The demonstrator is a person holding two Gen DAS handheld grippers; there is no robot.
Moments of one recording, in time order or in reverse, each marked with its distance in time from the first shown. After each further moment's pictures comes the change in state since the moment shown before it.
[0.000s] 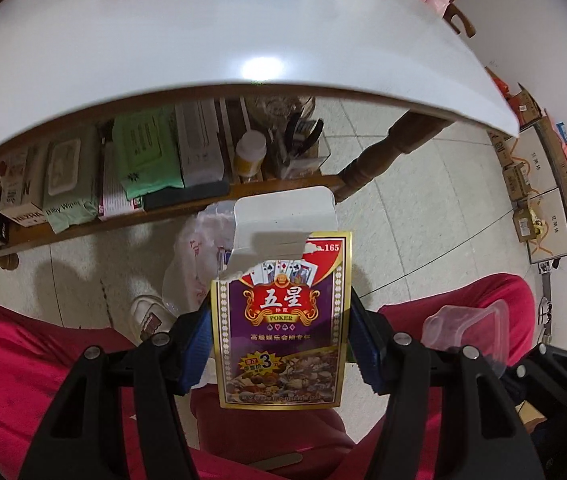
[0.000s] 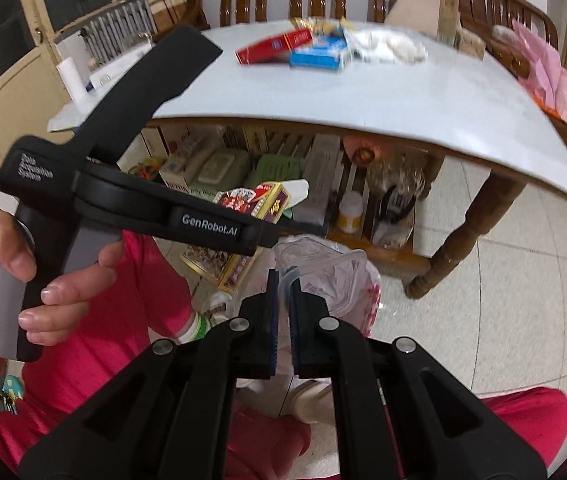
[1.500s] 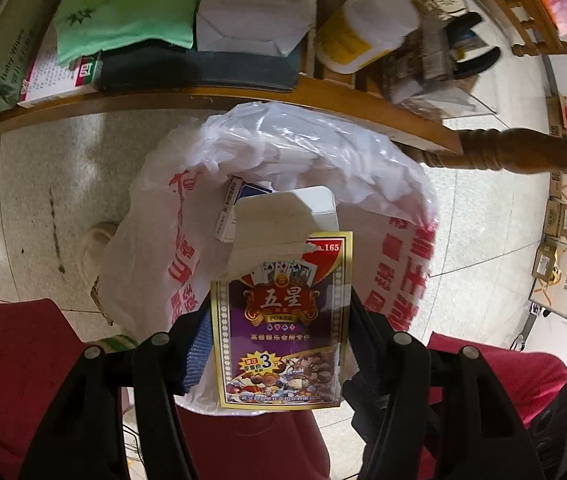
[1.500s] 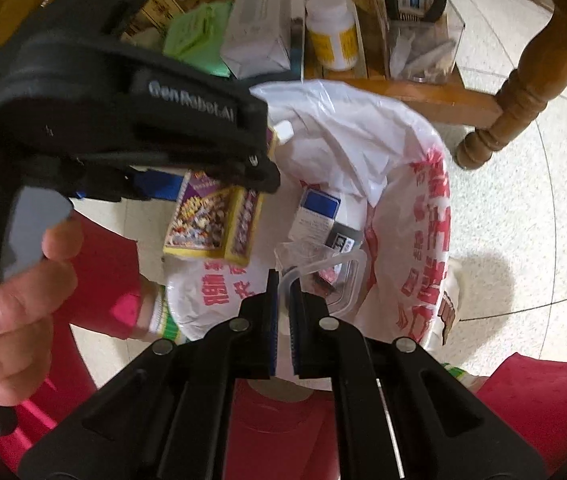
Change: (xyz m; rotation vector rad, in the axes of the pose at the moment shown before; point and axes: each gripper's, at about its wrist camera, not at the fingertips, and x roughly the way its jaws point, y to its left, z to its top) left arm 0.219 0.074 0.027 -0.316 0.378 -0.004; right arm 0.226 -0.058 -0.058 0.307 0.417 0.062
